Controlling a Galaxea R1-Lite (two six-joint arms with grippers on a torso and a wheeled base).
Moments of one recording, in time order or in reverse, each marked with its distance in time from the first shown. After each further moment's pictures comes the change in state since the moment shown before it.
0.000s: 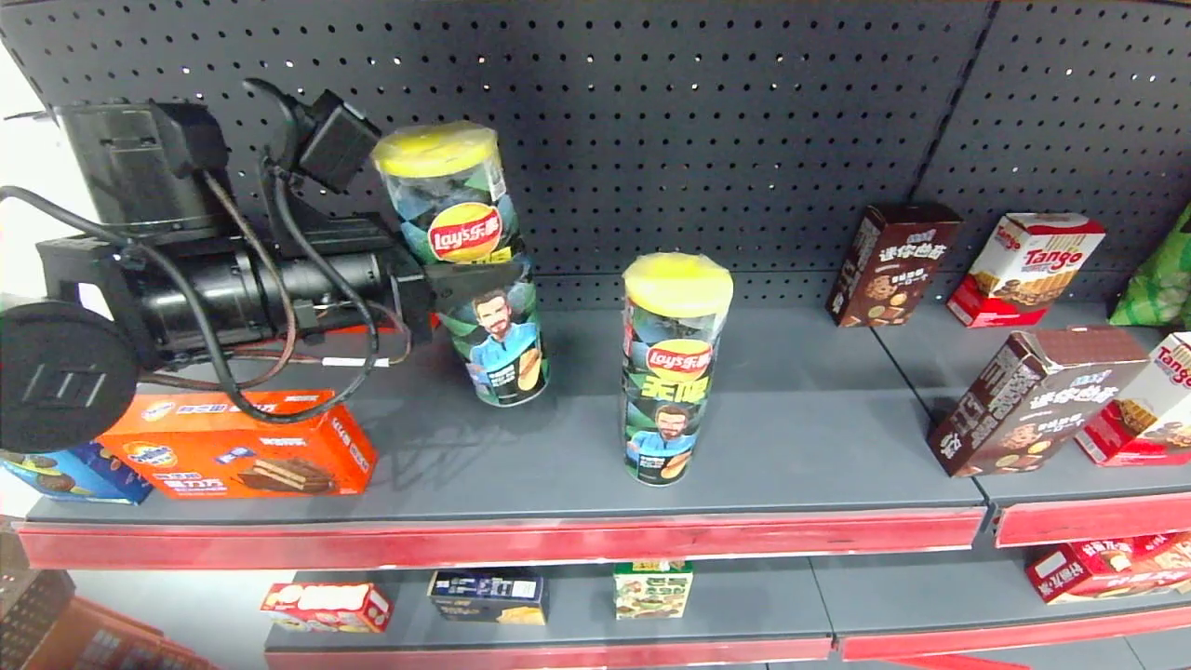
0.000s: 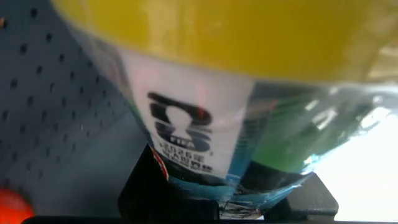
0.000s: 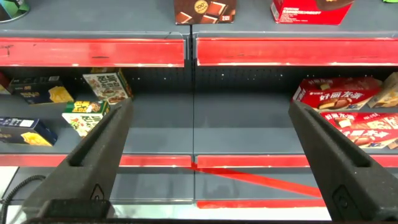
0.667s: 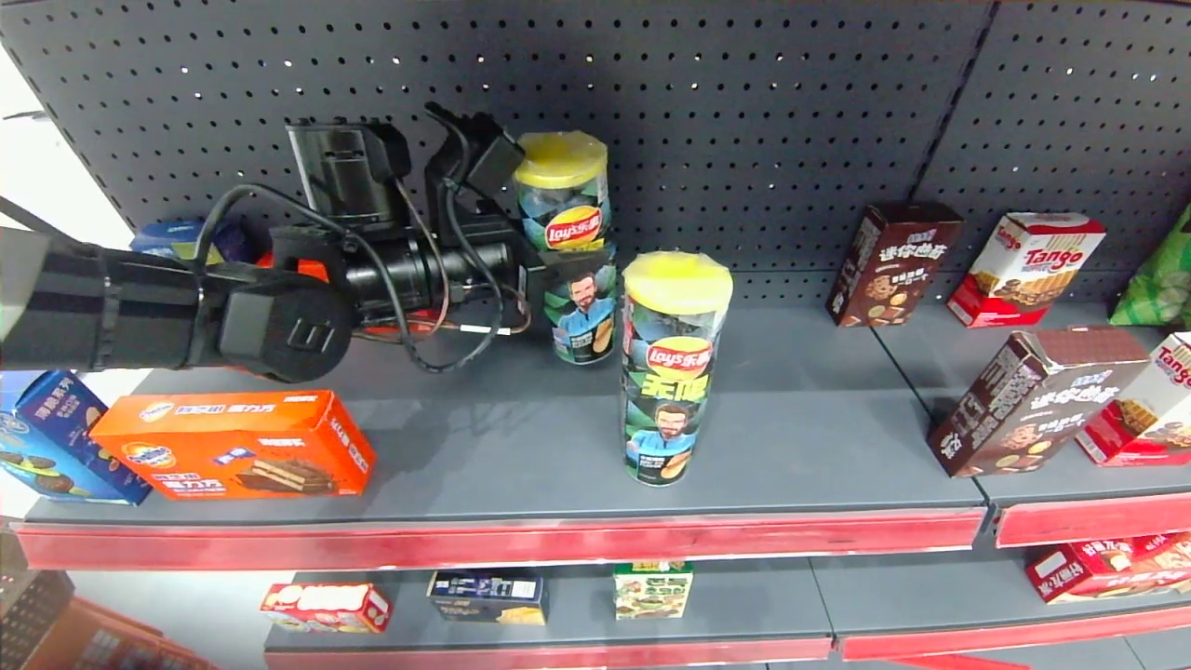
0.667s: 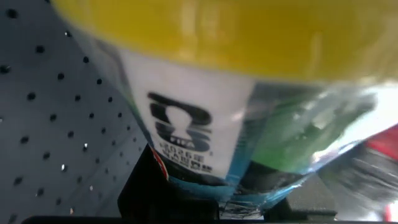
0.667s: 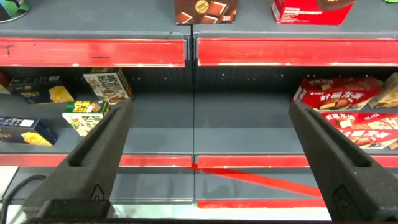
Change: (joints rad) left arm -0.091 0.301 -0.322 -0.021 0.035 0.111; right arm 0.000 0.001 0.000 0.000 0.000 0.000
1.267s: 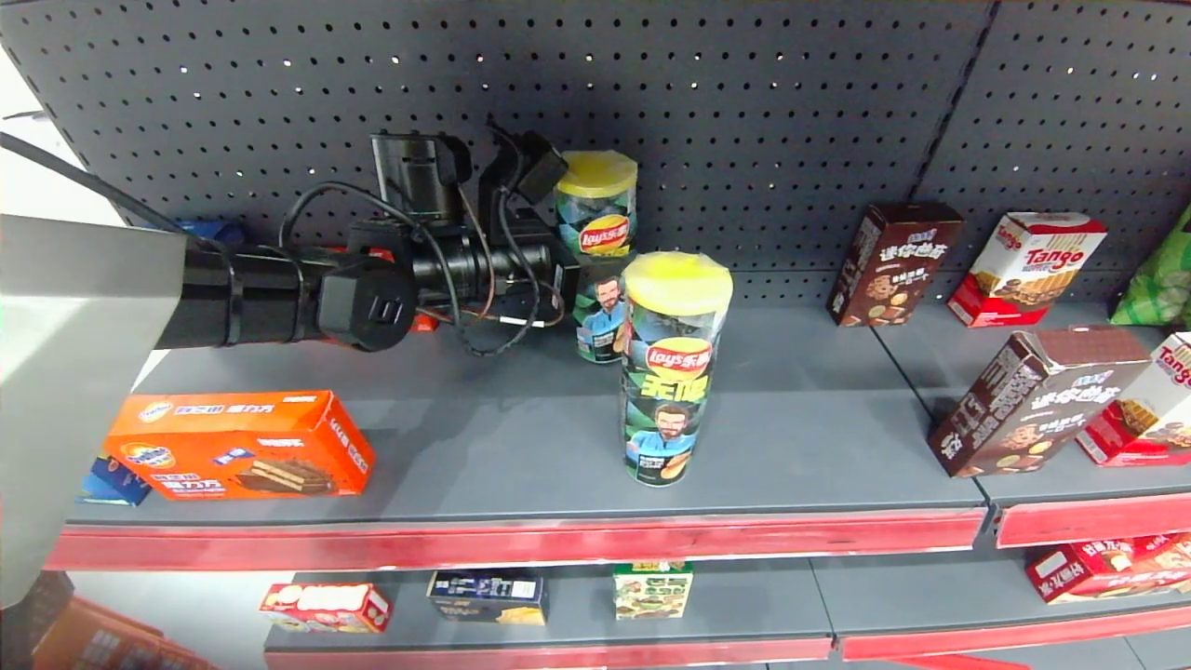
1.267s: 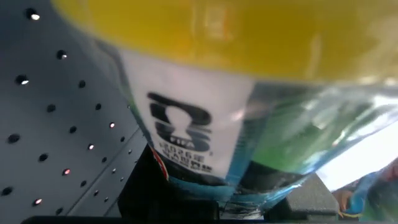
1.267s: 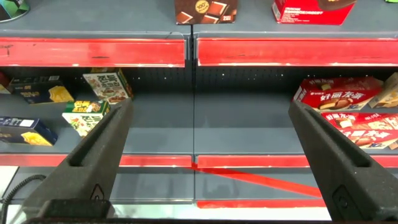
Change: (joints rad) left arm -0.012 0.164 -0.266 0.166 -0.006 0.007; right arm 0.000 0.001 0.000 0.000 0.000 0.000
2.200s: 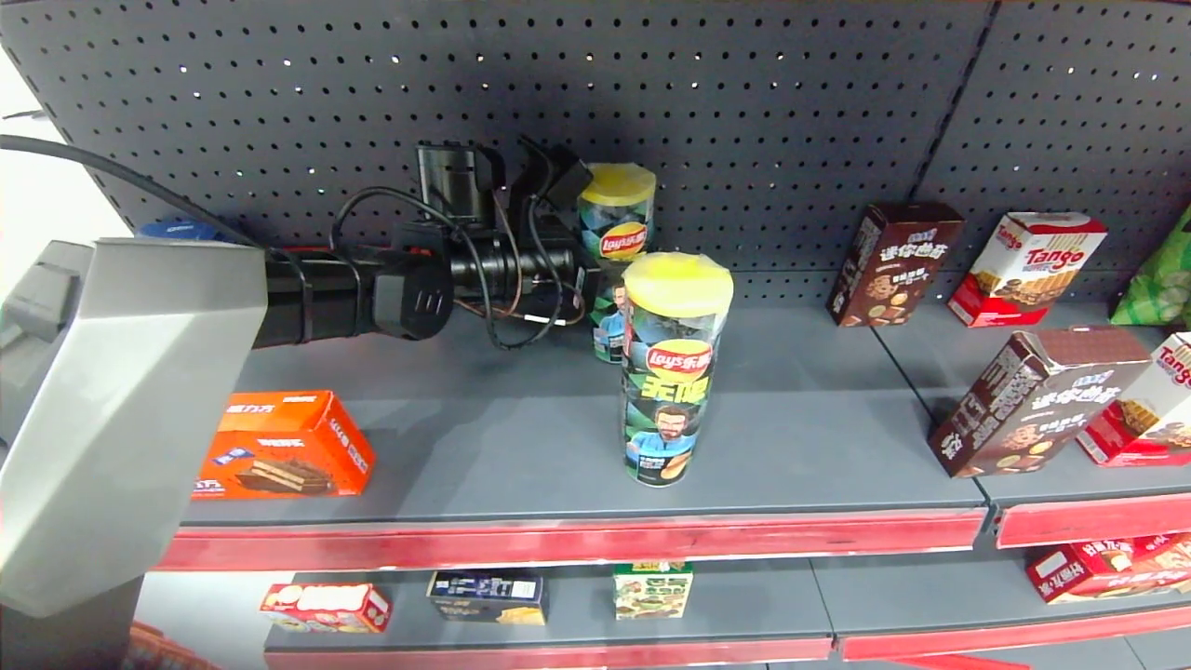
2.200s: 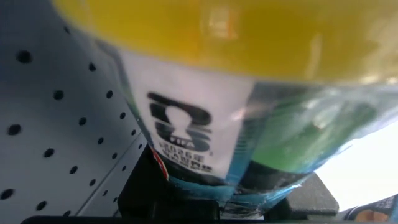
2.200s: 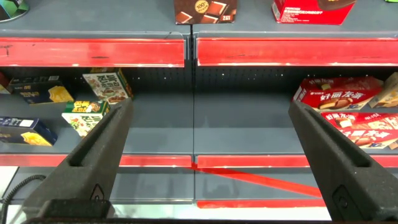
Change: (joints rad) left arm -0.011 0.130 -0.210 0.111 -0.013 0.008; right arm 0.000 0.000 0.000 0.000 0.000 0.000
